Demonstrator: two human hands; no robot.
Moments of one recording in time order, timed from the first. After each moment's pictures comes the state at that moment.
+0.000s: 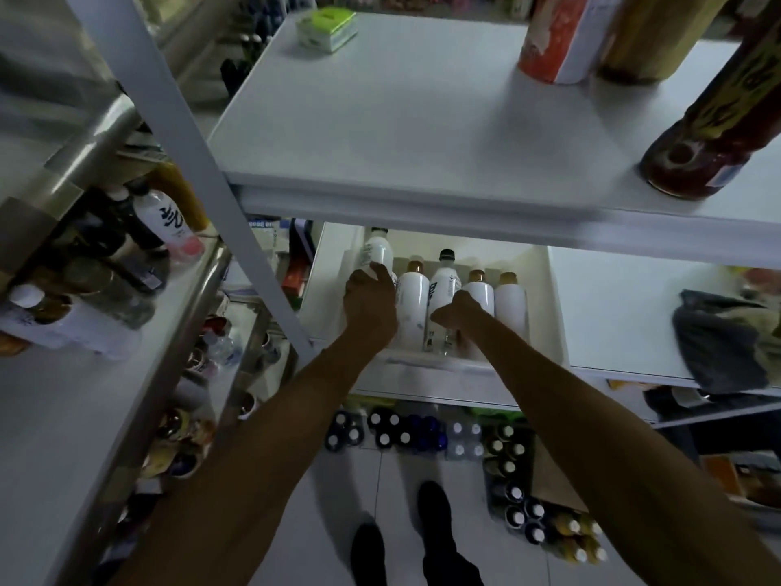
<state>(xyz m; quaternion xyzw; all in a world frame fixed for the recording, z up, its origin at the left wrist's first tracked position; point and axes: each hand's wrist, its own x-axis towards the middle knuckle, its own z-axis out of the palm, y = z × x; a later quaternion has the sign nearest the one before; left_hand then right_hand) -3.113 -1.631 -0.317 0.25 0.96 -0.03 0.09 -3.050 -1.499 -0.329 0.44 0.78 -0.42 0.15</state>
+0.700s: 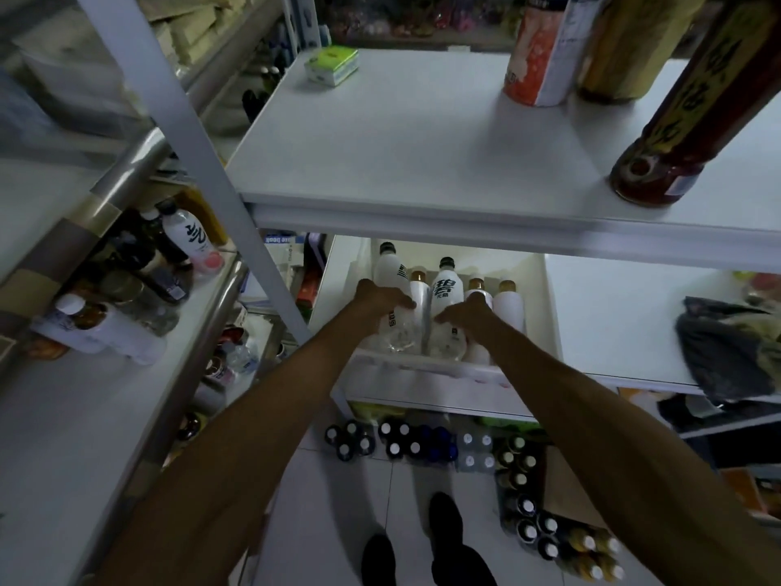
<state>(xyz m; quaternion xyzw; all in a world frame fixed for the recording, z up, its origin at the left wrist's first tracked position) -3.123 -1.633 -0.275 -0.03 0.79 0.49 0.37 -3.032 -1.493 -0.303 0.46 0.70 -0.54 0.07</state>
